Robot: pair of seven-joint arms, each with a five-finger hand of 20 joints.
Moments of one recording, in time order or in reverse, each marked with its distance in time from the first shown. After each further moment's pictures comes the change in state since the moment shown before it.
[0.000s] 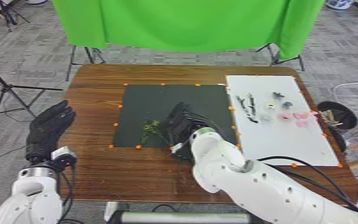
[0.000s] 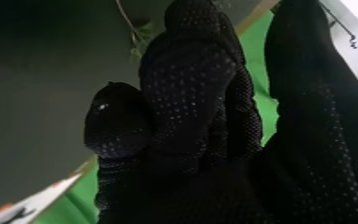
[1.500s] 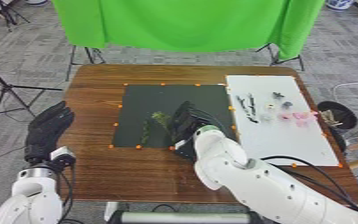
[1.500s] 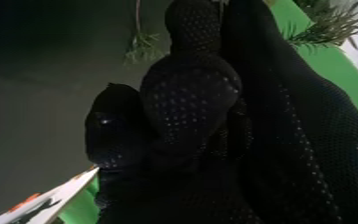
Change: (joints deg) left arm 0.2 -0.2 -0.1 0.0 -1.4 0.5 0.4; right arm -0.2 0.1 1.4 0.2 3.5 1.9 2.1
